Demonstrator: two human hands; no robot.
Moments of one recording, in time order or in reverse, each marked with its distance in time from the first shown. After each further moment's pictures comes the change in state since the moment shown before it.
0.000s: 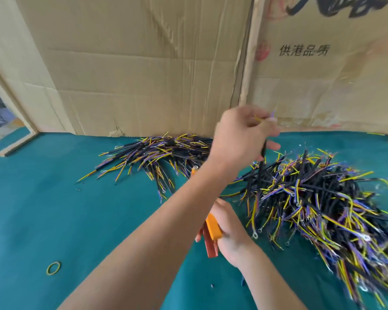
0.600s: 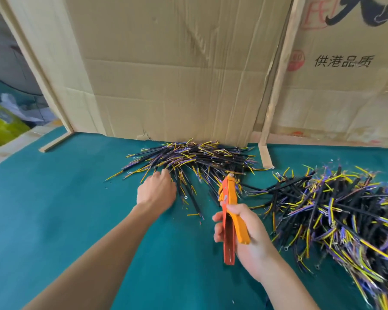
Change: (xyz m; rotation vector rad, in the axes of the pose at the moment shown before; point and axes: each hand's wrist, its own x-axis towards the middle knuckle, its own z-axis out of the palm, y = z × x) left_hand -0.031 -0.169 -0.176 1.301 0.241 -0.446; right_hand 0.005 -0.004 -0.003 0.274 0.036 0.090
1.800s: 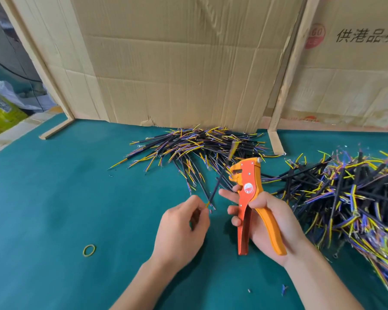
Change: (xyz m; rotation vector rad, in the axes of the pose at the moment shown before) left_hand -0.123 0.007 0.009 -0.710 0.182 0.363; right_hand 0.006 -0.007 -0.015 0.121 -0.192 0.089
